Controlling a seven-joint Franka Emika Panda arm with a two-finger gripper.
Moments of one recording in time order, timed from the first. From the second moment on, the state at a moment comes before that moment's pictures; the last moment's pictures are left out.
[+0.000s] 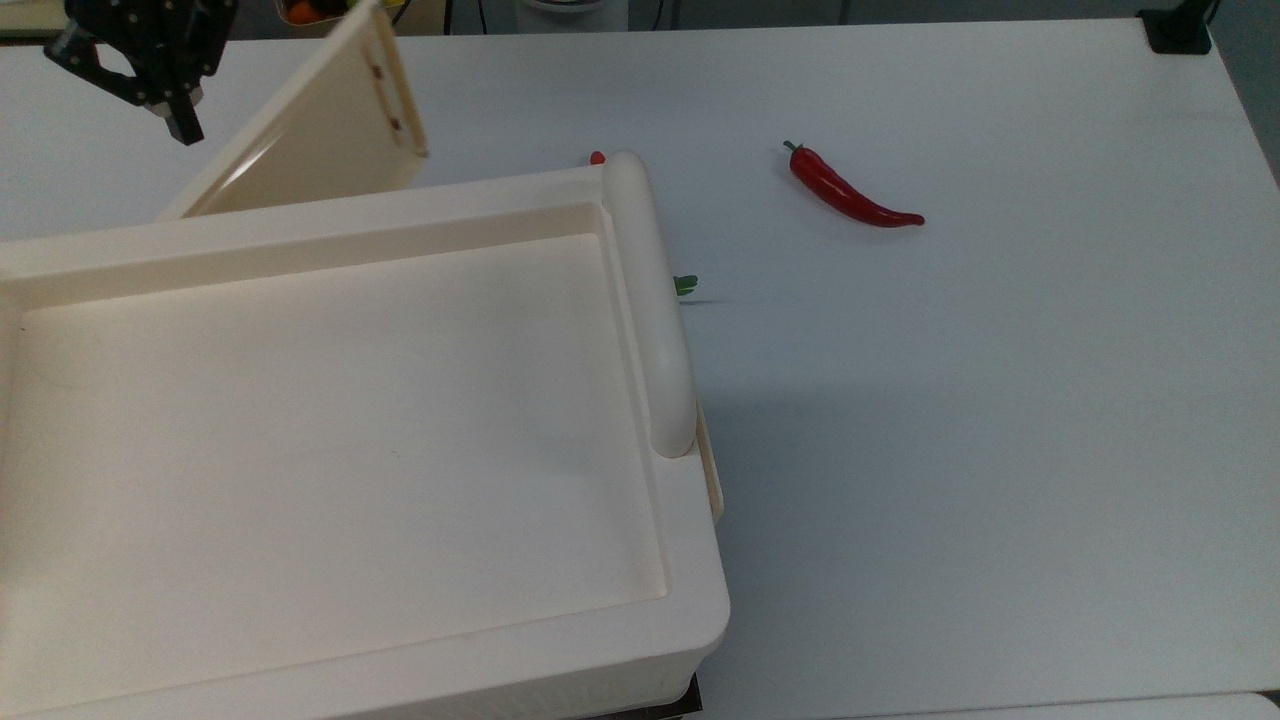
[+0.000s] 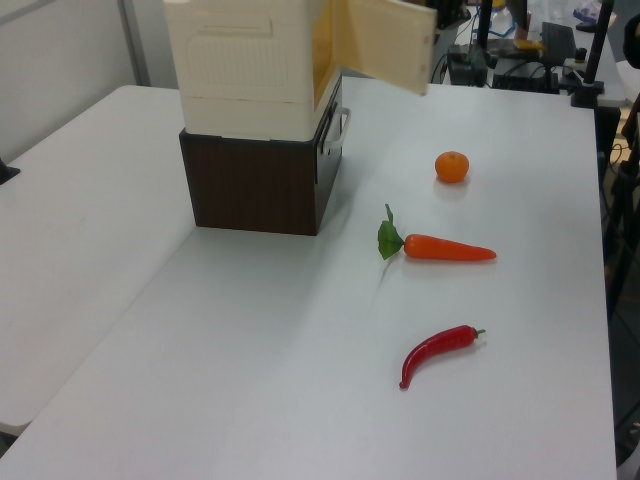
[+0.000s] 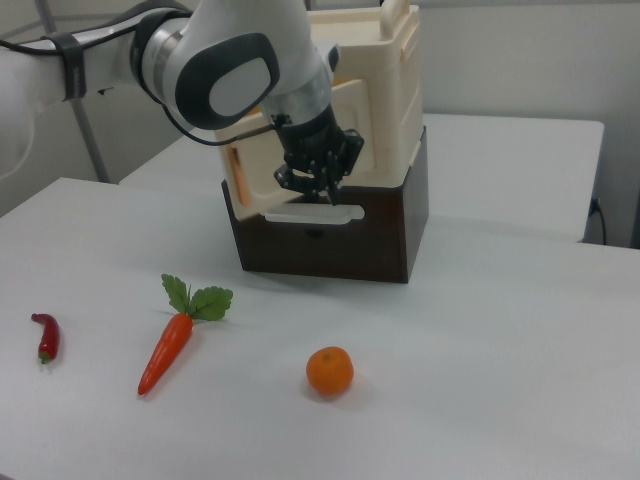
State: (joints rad) arm 0.01 0.17 -0.35 -1.53 0.19 2.02 -1.33
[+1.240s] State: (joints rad) arm 0.19 0.21 -0.23 -1.53 0.17 2.13 -0.57
